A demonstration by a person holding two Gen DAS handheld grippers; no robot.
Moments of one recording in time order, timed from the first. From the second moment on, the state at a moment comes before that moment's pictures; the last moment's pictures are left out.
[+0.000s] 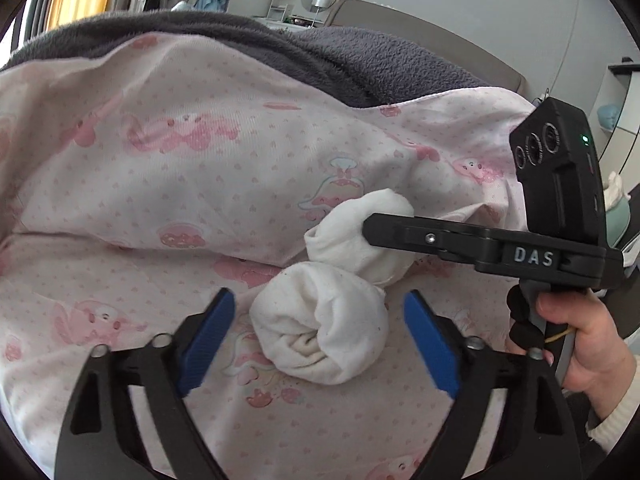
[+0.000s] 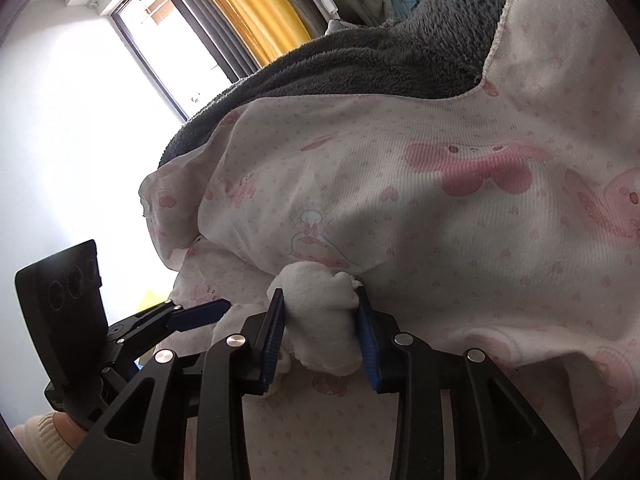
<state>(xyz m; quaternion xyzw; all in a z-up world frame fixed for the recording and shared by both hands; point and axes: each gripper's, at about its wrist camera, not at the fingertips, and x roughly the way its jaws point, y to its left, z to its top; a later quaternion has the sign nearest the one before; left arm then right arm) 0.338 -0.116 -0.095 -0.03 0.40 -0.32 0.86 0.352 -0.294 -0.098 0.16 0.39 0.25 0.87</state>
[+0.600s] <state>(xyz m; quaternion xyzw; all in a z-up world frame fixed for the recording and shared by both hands) 0.326 -0.107 -0.096 -0.06 0.41 -0.30 0.86 0.340 -0.290 -0.085 0.15 0.38 0.24 0.88</state>
